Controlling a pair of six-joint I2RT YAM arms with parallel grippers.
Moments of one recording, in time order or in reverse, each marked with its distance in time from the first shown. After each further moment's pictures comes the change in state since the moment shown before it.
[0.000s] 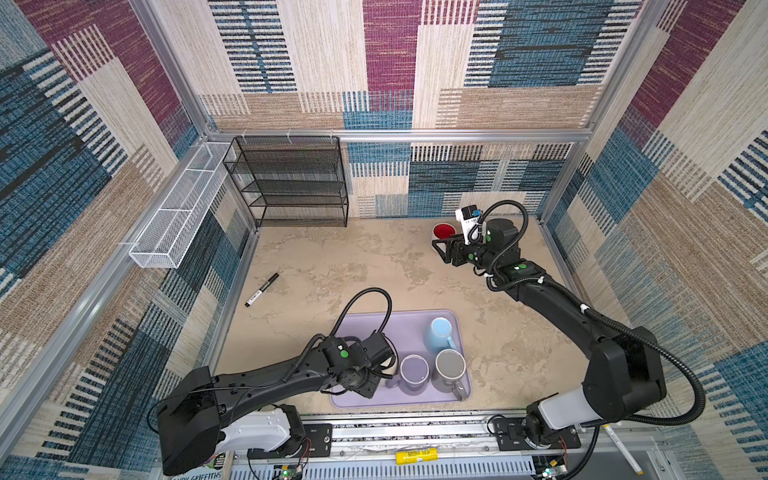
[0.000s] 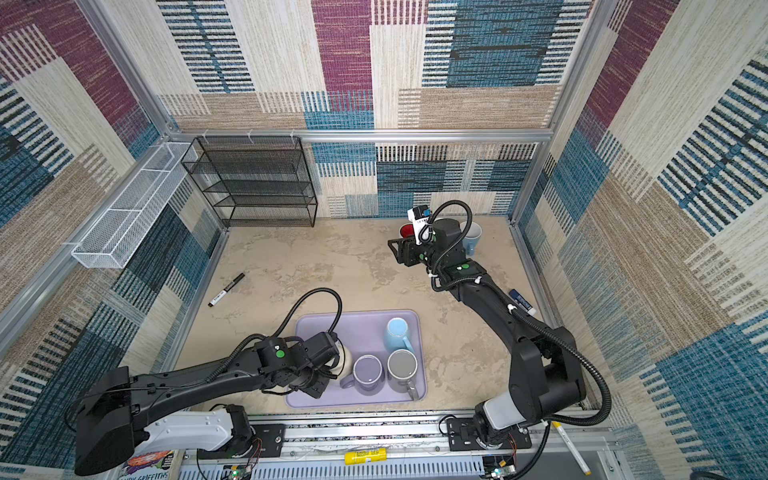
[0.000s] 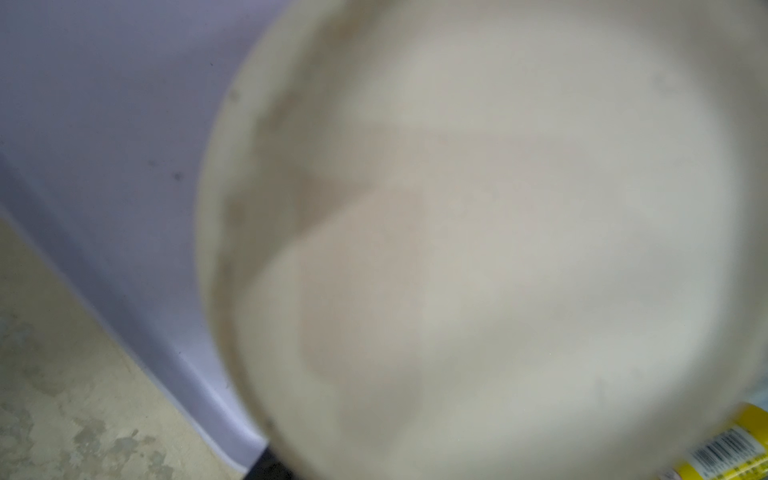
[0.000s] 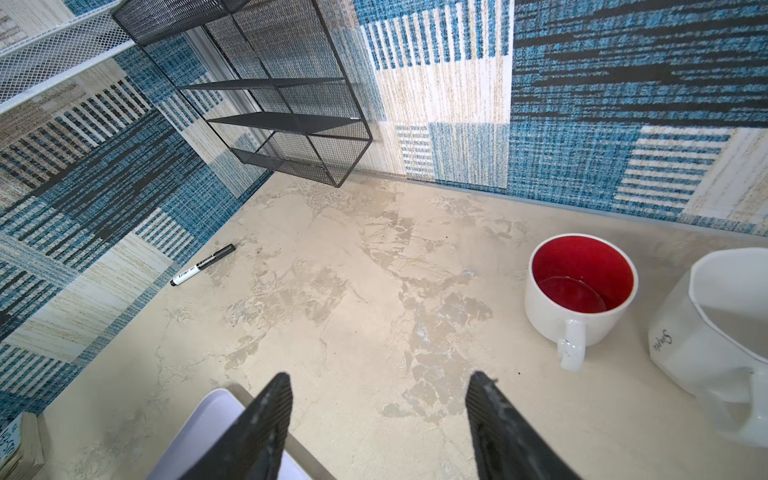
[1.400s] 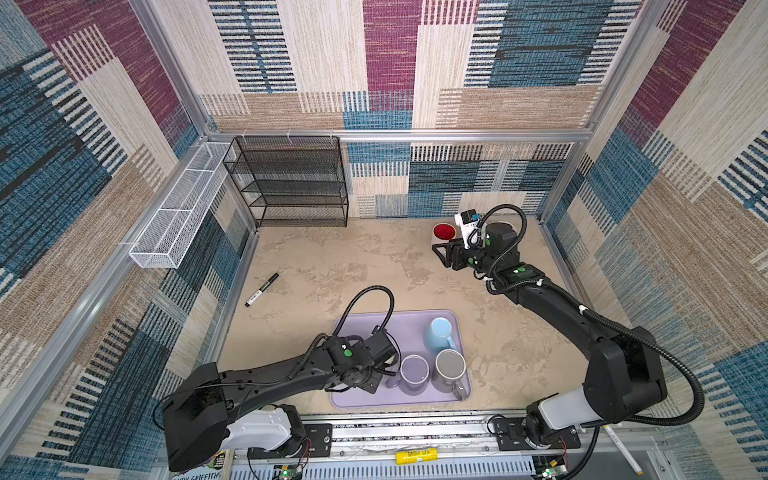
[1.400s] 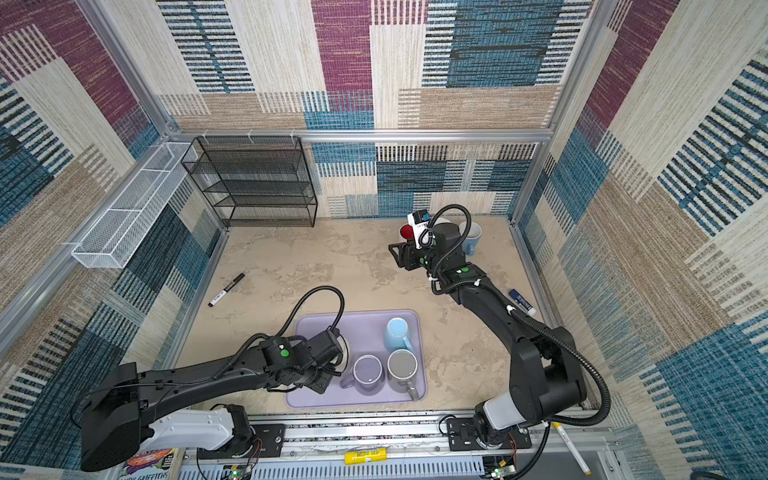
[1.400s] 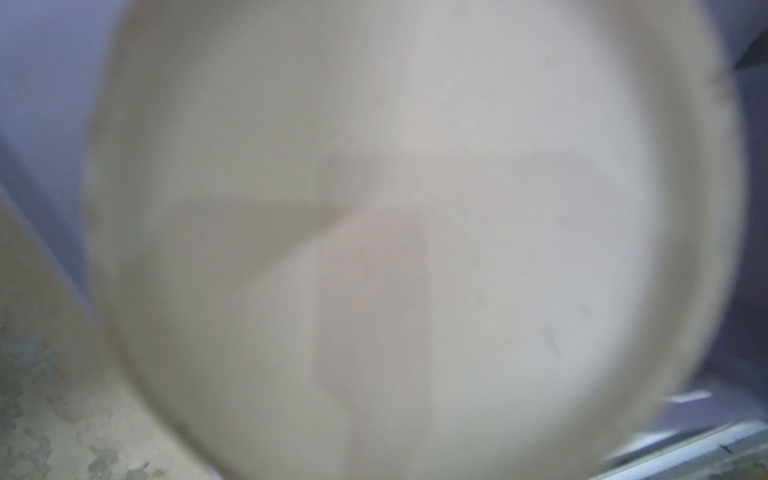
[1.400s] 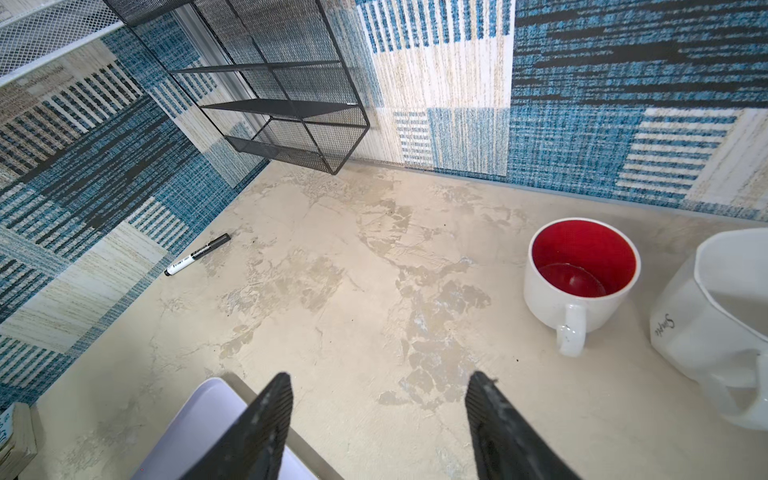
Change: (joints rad) left arm 0.027 0.028 0.000 0.087 -0.079 0.002; right arm 0.000 -0.005 -0.049 0.019 -0.001 -0.010
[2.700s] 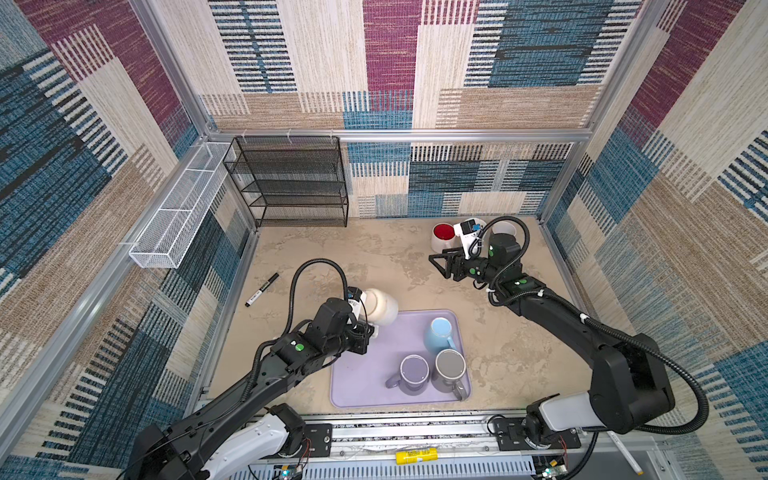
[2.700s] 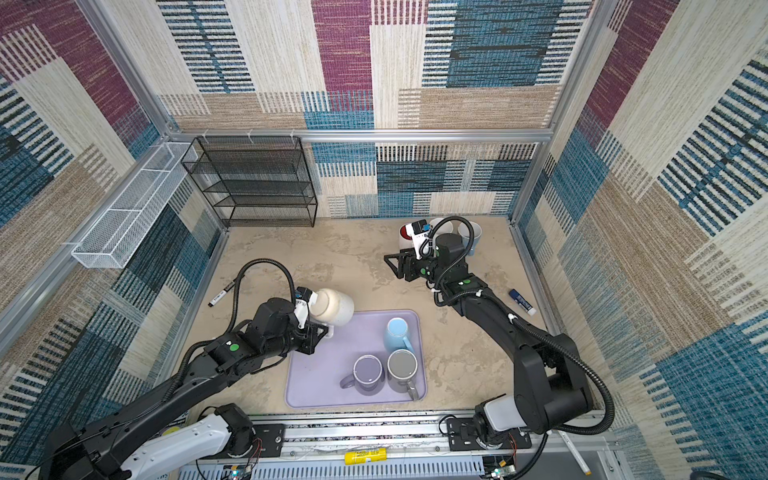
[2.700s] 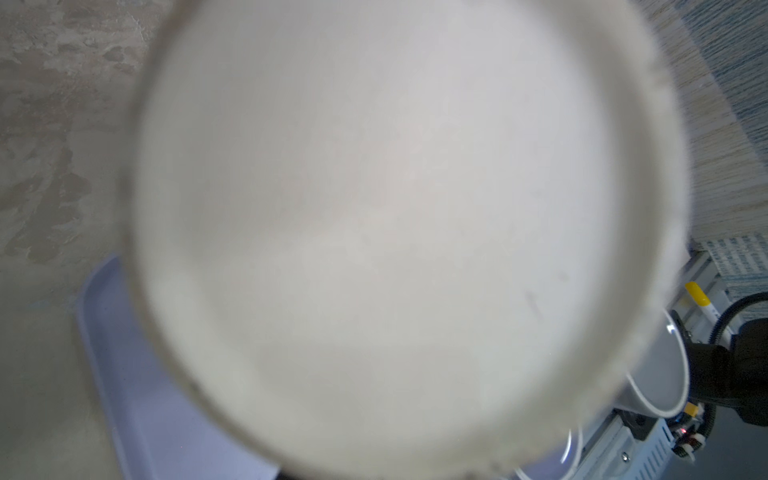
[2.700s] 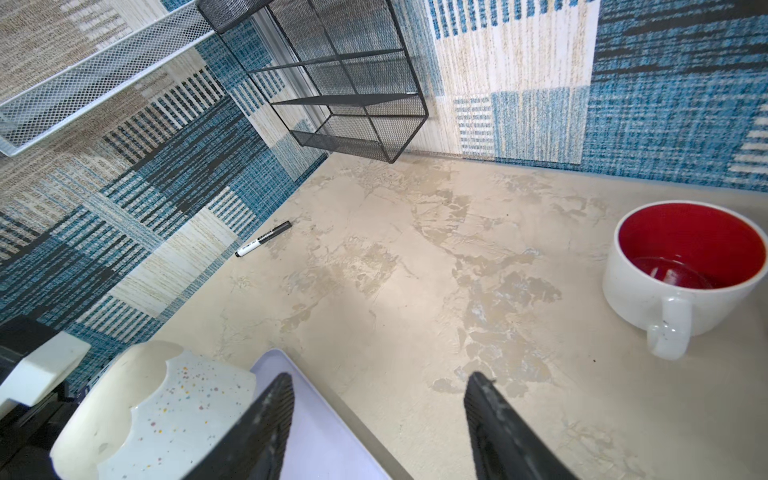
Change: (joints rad) left arm 0.364 -0.301 -0.072 0.360 0.267 0.125; right arm 0.000 -0.055 -0.131 0.132 -0.170 0.069
